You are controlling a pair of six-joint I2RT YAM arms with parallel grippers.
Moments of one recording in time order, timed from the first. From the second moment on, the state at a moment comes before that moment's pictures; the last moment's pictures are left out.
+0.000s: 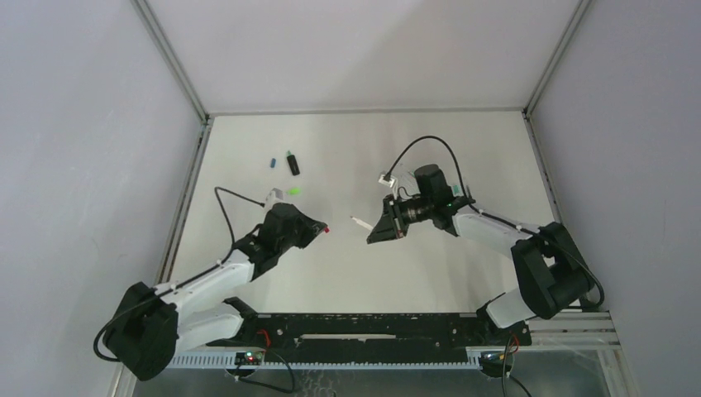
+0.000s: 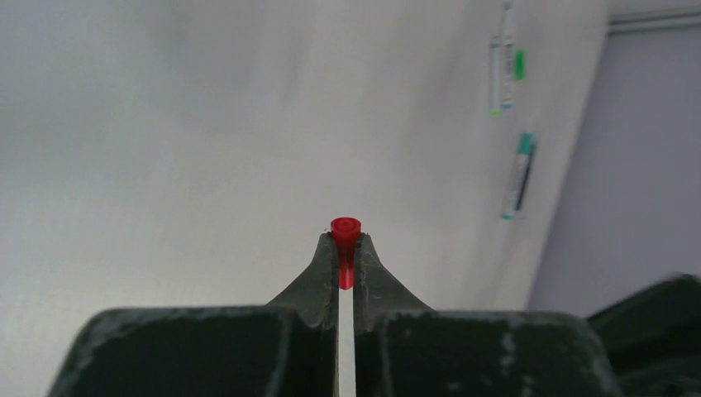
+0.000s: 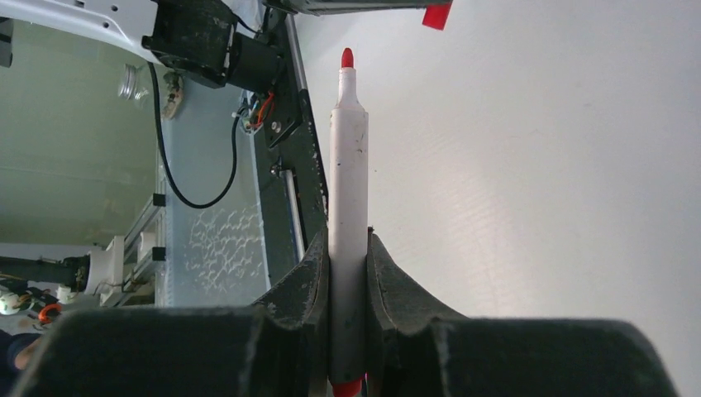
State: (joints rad) left arm -0.60 1.10 0.49 -0.05 -0.14 -1.17; right arm 0.48 1.47 0.80 0.00 -1.05 0.24
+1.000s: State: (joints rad) left arm -0.62 0.89 0.24 0.09 -0.12 -1.69; right arm 0.80 1.62 0.85 -0.02 -0.63 0.35
